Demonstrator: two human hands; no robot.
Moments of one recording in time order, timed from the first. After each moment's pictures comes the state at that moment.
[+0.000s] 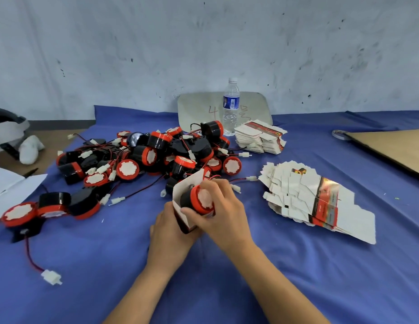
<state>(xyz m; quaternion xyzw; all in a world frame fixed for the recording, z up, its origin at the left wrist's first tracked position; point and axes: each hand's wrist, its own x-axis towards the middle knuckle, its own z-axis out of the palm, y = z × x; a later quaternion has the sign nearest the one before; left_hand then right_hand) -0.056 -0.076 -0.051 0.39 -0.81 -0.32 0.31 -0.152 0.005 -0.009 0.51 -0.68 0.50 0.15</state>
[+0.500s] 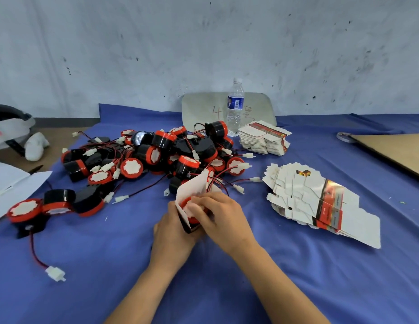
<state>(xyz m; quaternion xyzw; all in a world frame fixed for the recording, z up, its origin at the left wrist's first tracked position) -0.055 -0.074 -0.051 0.39 -0.79 -0.35 0.31 -0.160 -0.002 -0.022 0.57 -0.71 0.40 0.06</state>
